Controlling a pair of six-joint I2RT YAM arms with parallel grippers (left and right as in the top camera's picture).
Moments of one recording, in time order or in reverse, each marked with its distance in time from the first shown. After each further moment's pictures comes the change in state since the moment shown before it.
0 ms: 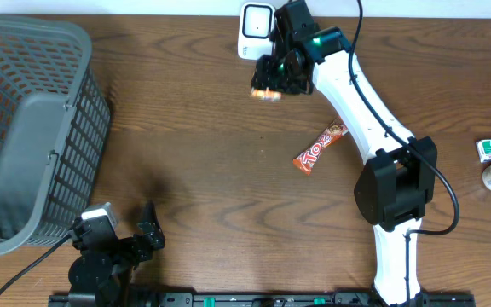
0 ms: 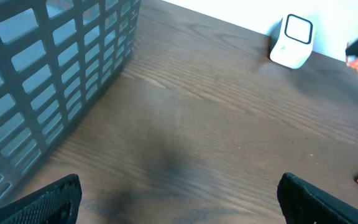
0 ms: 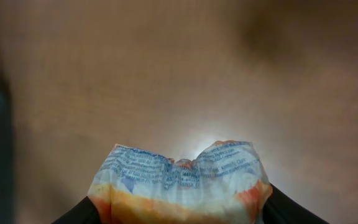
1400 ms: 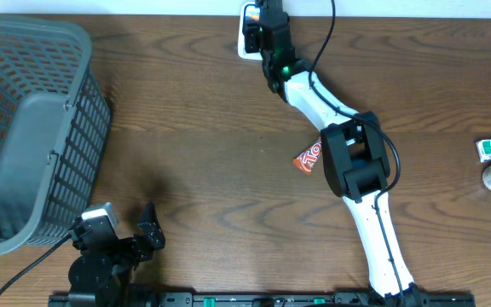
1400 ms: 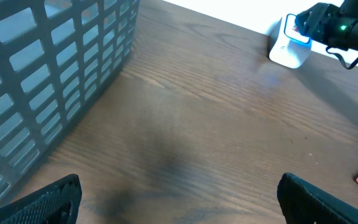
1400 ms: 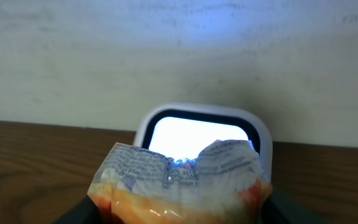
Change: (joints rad) left arm 0.000 0.000 0.000 0.000 0.003 0.000; right arm 0.010 0.376 0.006 1.144 0.401 -0.231
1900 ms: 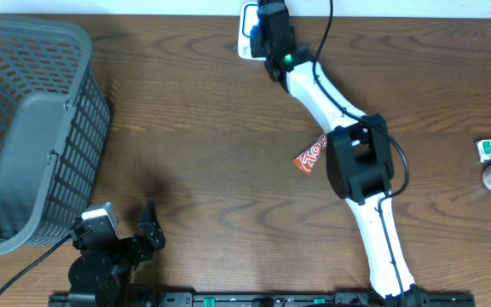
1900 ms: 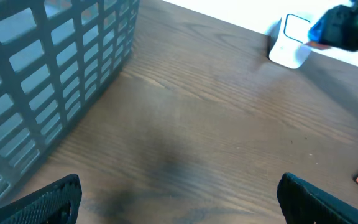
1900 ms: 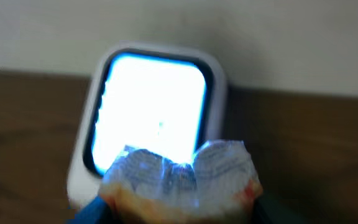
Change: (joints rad) left arm 0.000 0.000 0.000 0.001 0.000 0.000; right arm 0.000 -0.068 0.097 -0.472 0.071 -0.011
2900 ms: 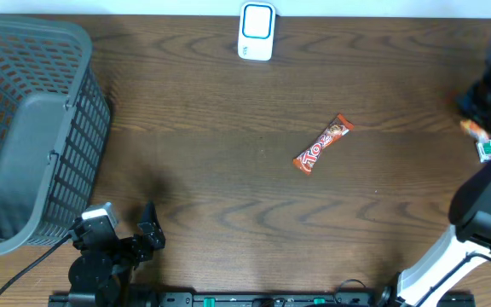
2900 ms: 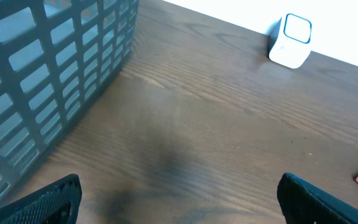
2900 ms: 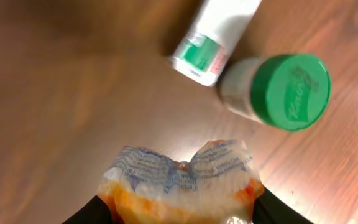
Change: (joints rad) left arm 0.000 0.000 0.000 -0.001 0.002 0.000; right arm -0.822 -0.488 -0.382 -0.902 0.118 0.287
